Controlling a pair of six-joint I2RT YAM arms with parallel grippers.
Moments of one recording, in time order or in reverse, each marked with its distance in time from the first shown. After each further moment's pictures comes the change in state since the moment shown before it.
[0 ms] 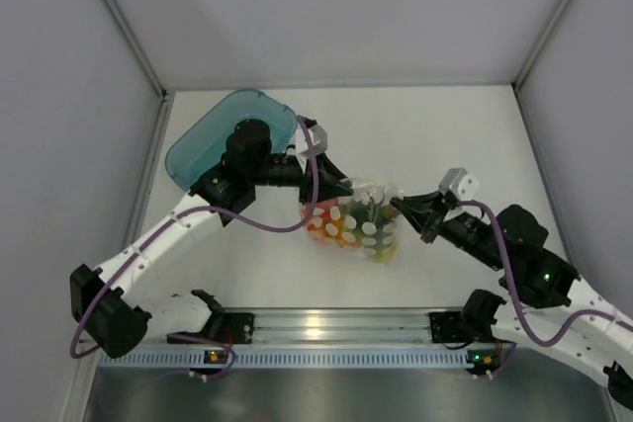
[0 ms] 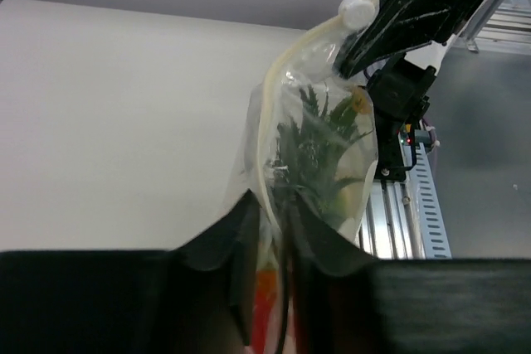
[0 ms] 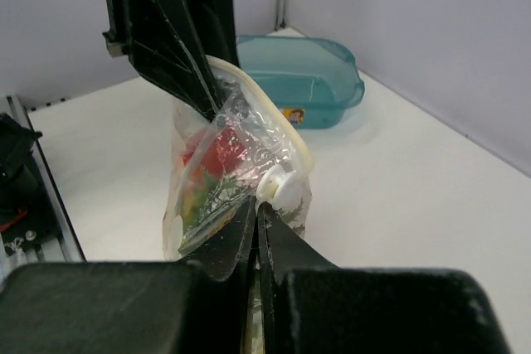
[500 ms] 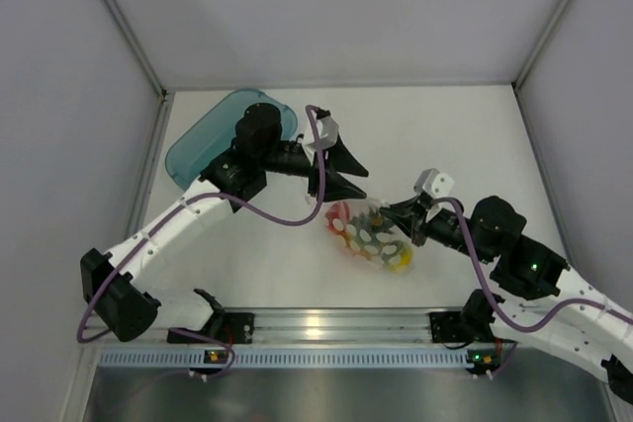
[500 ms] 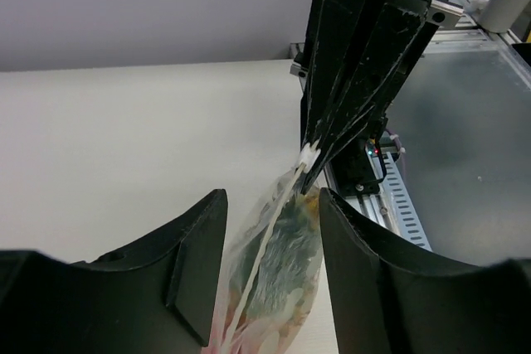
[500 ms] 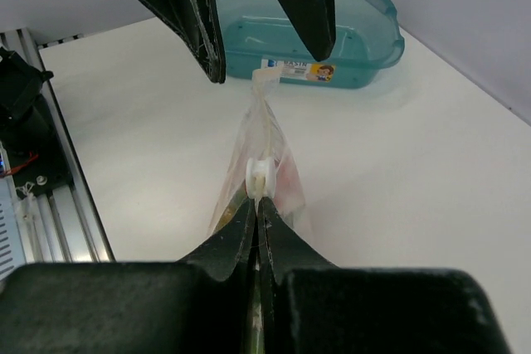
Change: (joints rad) left arm -0.018 0.117 0.142 0.015 0.152 0.015; right arm -0.001 0.110 0.024 -0.089 -0.071 -0.025
